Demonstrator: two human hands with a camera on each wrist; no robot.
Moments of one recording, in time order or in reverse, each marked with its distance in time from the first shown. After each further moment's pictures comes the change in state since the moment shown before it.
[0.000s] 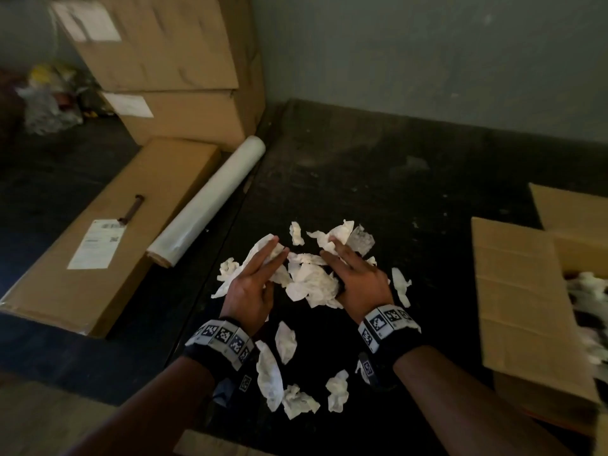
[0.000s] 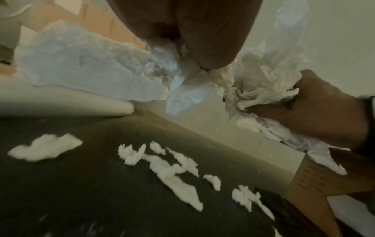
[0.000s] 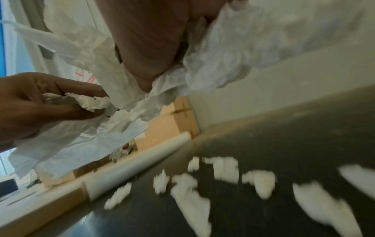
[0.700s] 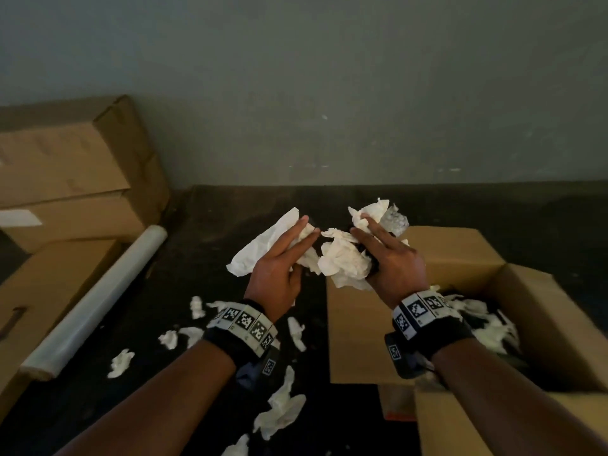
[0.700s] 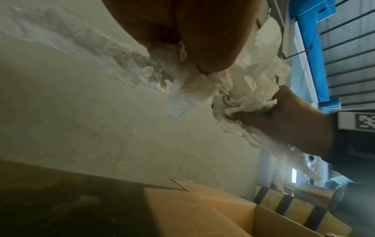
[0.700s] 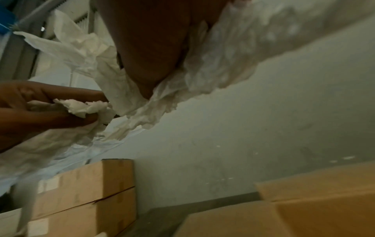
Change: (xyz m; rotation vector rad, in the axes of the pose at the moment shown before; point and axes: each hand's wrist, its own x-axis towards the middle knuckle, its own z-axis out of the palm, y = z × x) left_hand 0.135 0.274 0.063 -0.213 -0.004 0.408; right_hand -0.085 0.148 -0.262 -0.274 0.385 0.192
